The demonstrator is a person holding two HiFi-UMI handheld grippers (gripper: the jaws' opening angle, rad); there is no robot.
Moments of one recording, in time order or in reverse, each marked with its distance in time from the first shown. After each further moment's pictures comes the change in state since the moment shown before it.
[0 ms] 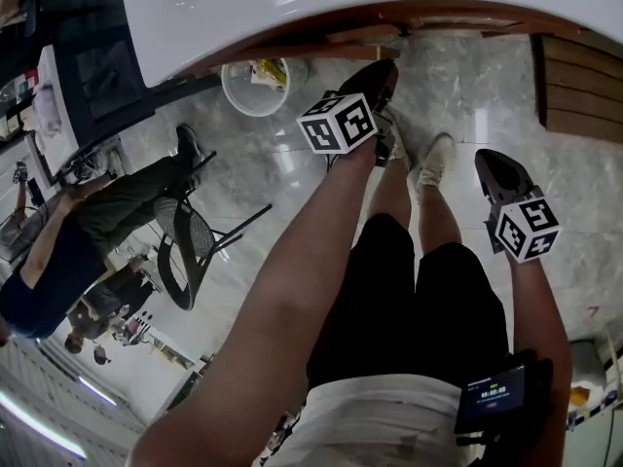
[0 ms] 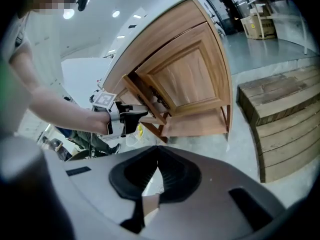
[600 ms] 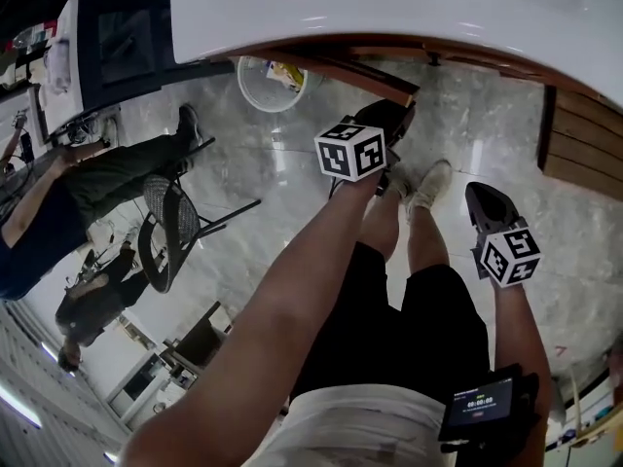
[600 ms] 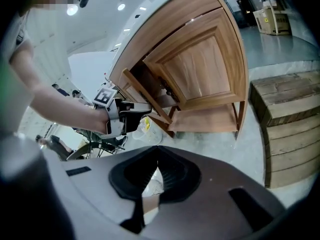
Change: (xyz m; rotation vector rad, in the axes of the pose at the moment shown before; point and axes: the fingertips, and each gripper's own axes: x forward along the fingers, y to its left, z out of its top) left arm -0.025 0.008 -0.014 0.032 0.037 0.001; right arm 0.023 0.022 -0.005 -0.061 0.086 0.090
